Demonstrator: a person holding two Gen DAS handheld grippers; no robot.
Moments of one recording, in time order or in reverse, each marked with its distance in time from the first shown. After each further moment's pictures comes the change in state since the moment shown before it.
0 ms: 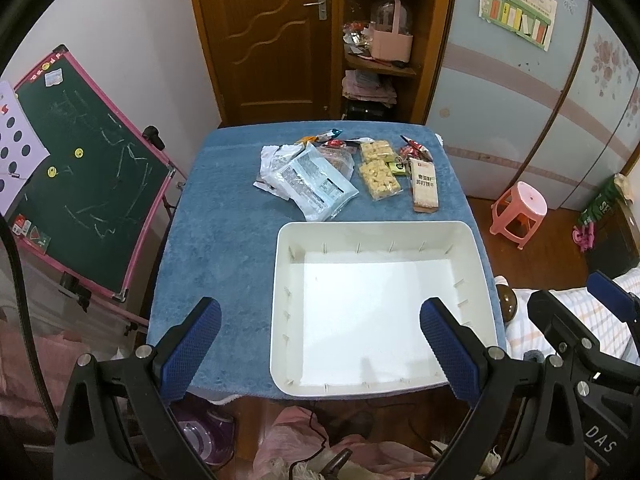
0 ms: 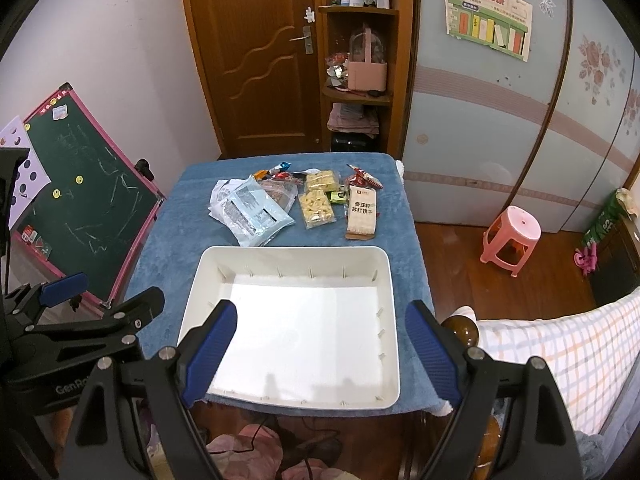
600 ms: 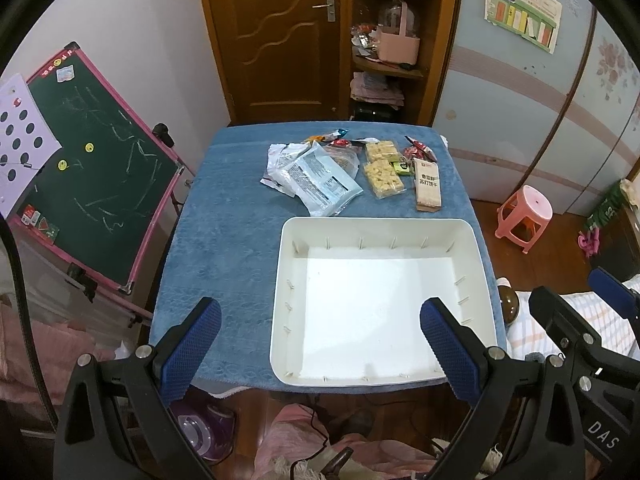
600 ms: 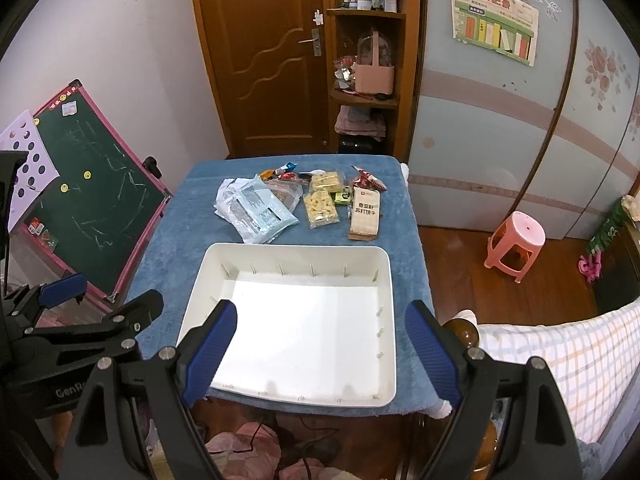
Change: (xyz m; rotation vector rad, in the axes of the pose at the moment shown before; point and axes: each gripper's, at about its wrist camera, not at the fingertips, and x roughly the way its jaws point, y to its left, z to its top) left arm -0.013 -0.005 -0.010 -0.024 -0.012 0.028; right arm -0.004 0.003 -0.003 -0.020 -0.020 0.021
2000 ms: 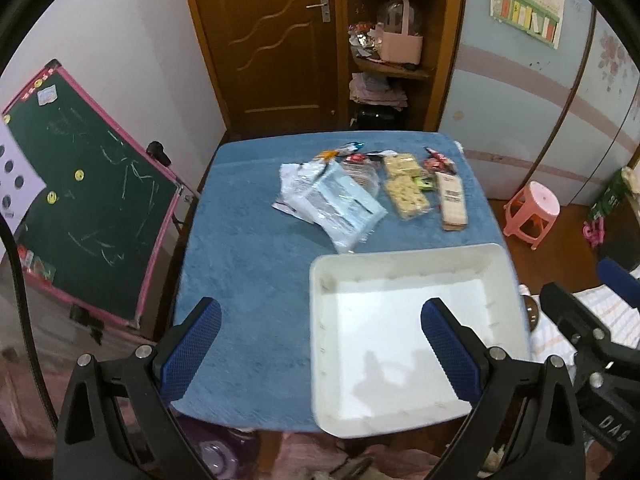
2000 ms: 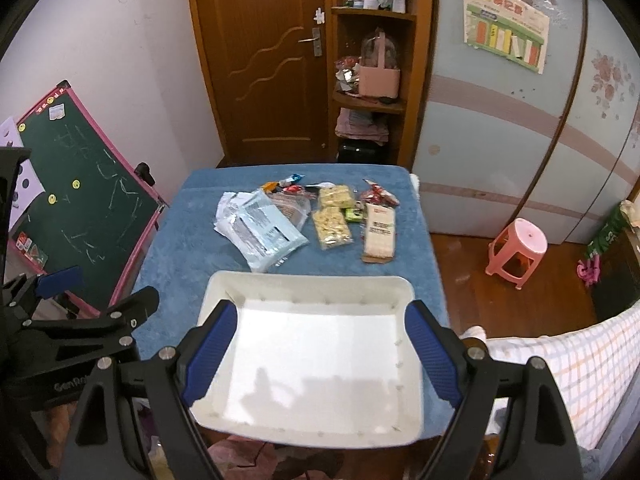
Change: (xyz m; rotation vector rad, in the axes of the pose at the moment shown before) left arm 0.050 0.053 0.064 0.065 0.009 -0.006; right arm 0.047 0.045 0.045 0.005 0.008 -0.019
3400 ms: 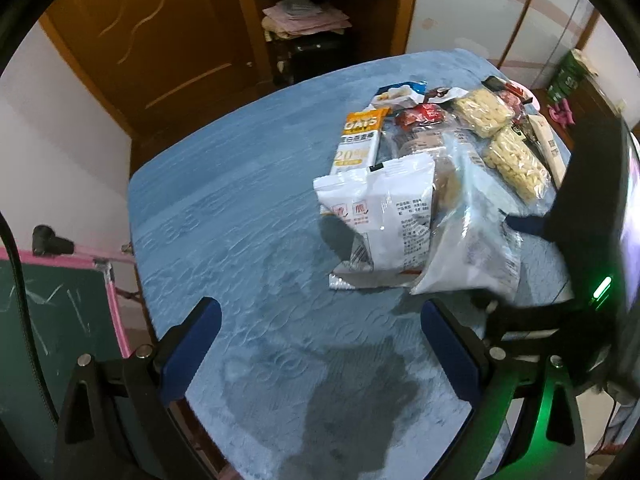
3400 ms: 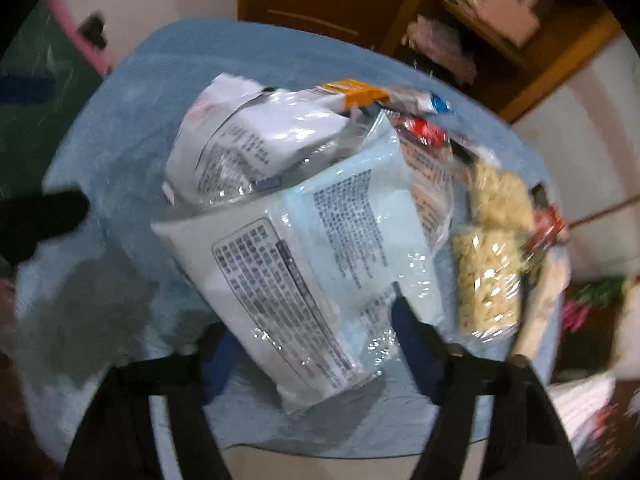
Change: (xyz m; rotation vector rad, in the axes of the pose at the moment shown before) left arm 0.323 0.105 0.148 0.413 0.223 -0.203; right arm 0.359 0.136 0.071 -0.217 0.430 -0.071
